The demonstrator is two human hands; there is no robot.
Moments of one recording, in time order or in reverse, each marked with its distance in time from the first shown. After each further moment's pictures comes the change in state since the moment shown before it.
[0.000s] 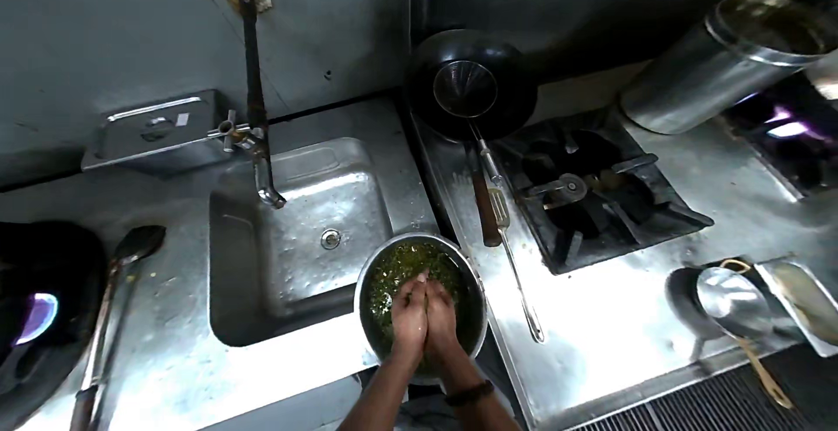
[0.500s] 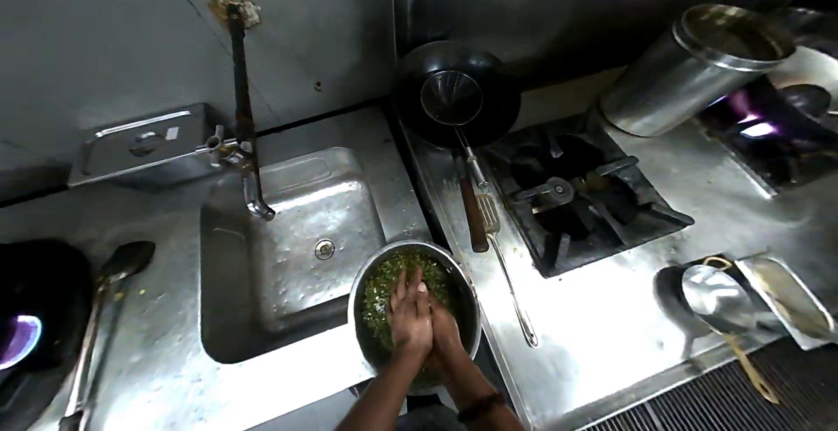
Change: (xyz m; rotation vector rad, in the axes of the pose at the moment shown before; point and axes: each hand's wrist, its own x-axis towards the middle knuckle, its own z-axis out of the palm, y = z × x) left_hand 0.007 -0.005 0.006 0.840 -0.122 0.149; right_hand 0.000 -0.003 -0.024 -0.066 -0.121 0.188
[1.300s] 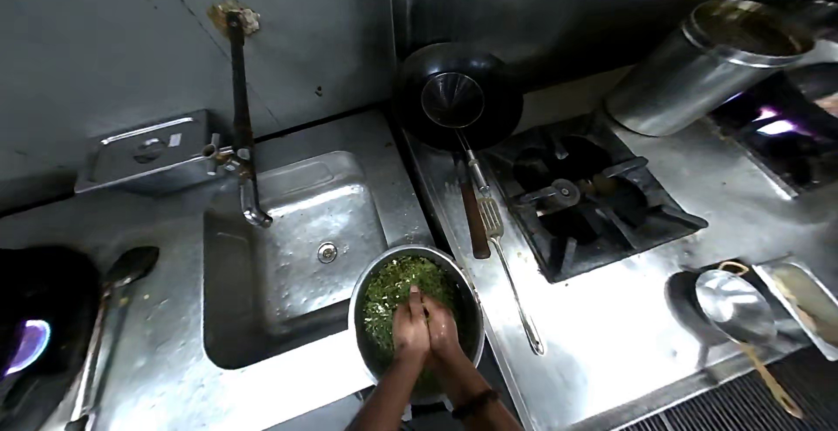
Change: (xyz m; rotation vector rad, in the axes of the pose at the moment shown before) left_hand 0.002 0.002 0.000 -0.292 0.014 -0.300; right_hand 0.010 -0.002 0.003 -0.192 0.027 -0.152
